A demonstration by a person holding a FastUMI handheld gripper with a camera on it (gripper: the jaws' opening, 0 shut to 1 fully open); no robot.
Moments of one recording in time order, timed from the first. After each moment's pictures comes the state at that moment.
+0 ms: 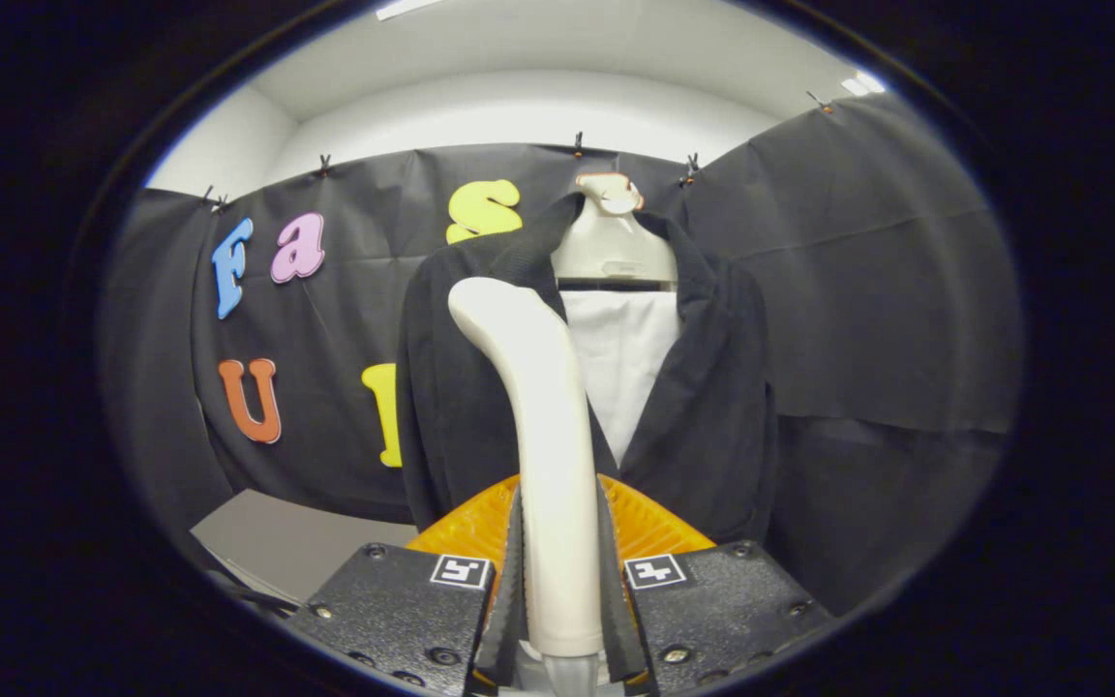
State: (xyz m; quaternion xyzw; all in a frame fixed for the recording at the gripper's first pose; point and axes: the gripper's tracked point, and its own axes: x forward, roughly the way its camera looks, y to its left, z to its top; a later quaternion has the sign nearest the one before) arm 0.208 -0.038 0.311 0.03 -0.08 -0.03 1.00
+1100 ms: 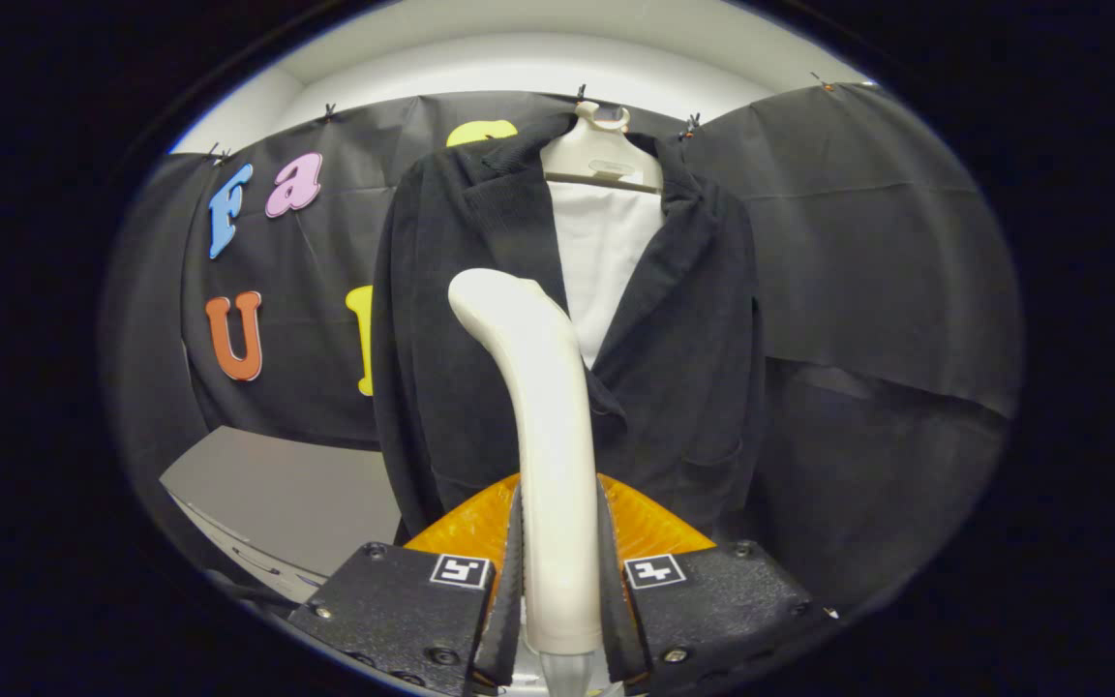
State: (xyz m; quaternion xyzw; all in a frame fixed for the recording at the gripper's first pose) arm 0.213 -0.056 0.212 0.01 0.00 -0.06 1.00
